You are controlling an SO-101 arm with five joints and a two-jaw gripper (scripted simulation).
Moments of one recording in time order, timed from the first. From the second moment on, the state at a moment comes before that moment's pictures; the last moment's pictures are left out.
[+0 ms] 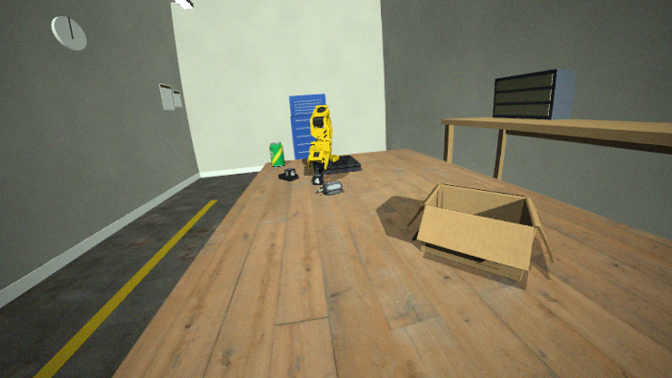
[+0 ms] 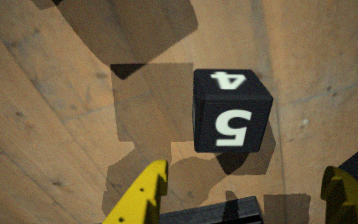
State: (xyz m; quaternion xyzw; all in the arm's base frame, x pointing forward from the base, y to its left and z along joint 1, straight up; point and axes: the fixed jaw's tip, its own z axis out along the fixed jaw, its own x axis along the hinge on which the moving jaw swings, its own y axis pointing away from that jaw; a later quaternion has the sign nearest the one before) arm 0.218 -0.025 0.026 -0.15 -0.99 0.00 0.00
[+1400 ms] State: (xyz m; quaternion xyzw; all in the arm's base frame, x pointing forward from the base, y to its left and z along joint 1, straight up) arm 0.222 -0.025 -0.010 -0.15 -0.99 0.00 0.00
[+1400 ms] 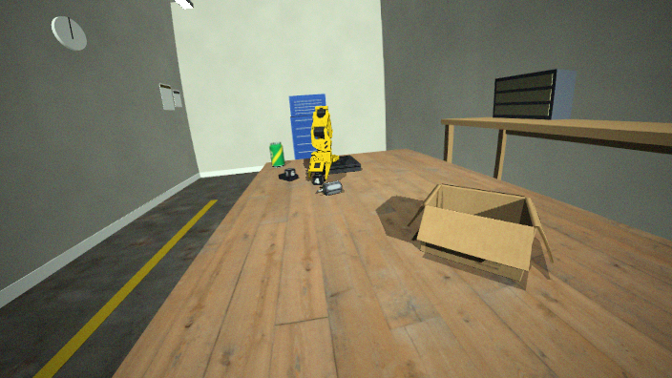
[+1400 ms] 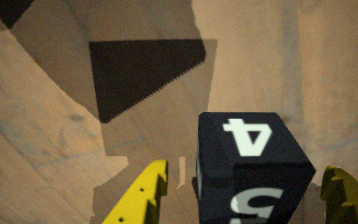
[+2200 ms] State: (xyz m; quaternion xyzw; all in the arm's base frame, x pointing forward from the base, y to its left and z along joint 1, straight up) arm 0.221 -0.025 -0.010 -0.14 -0.99 0.00 0.00
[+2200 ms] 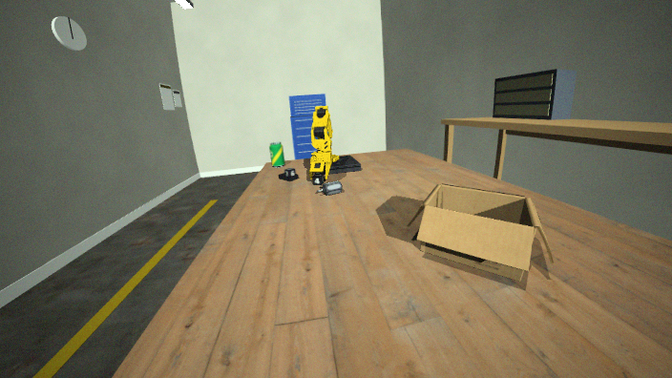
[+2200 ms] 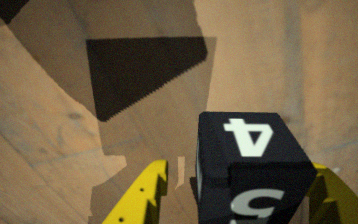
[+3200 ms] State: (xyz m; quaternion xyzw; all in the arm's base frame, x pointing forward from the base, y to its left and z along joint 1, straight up) arm 0.219 -0.030 -0.011 -0.14 -0.99 0.00 0.00
